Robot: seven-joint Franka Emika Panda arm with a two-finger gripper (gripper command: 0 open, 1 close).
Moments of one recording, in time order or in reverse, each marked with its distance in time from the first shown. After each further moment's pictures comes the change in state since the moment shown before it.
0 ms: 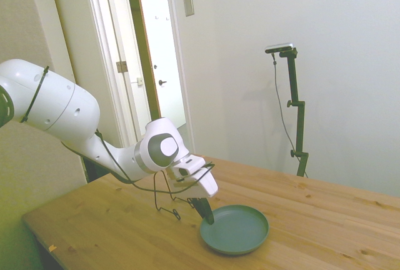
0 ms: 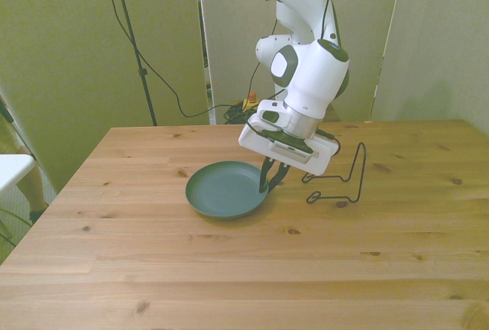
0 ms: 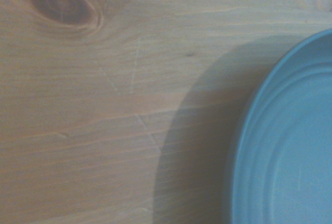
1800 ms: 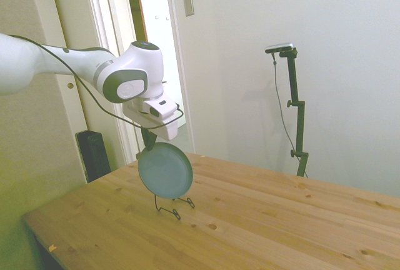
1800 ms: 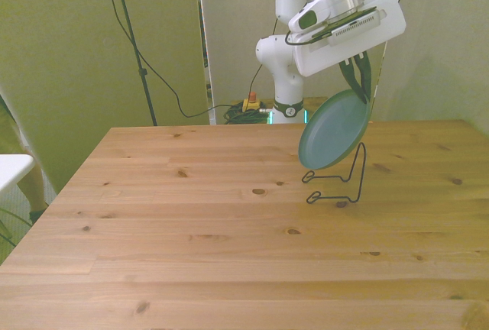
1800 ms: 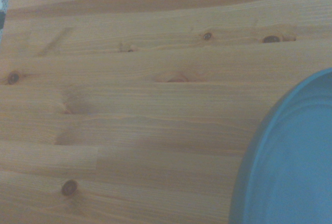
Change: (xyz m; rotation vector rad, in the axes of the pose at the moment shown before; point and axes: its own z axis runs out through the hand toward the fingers) arm 0.006 0.016 -0.230 0.584 -0.549 -0.114
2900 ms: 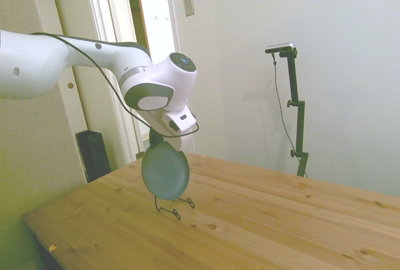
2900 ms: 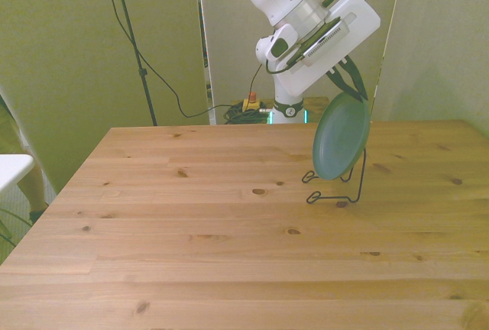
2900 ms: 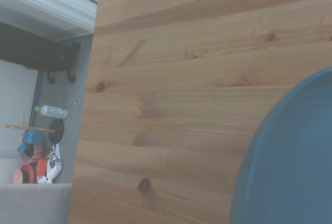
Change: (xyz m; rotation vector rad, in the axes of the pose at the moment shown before) arm 0.047 0.031 0.003 0.219 -0.239 0.000
